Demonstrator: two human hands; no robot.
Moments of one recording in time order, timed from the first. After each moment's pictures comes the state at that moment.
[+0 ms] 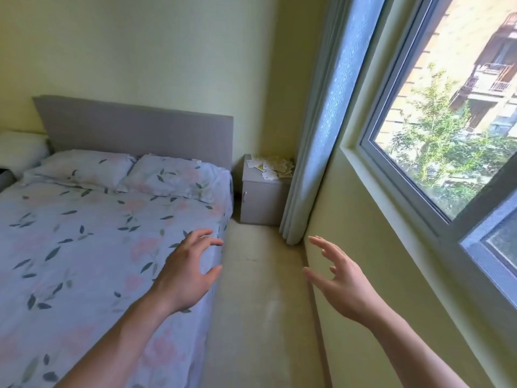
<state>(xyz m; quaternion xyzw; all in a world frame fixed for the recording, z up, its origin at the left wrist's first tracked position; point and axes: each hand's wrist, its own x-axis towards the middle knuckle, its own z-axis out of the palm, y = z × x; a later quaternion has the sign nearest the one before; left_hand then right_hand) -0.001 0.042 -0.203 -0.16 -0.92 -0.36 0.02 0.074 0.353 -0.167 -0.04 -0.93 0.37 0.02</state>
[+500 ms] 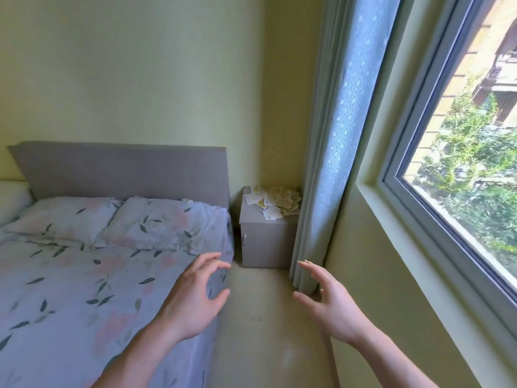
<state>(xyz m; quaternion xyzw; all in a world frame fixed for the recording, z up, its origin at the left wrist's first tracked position) -0.320 0.189 -0.204 -0.17 -0.93 -0.32 0.00 -0.270 0.486 -0.212 -0.01 -0.91 0.41 -0.01</state>
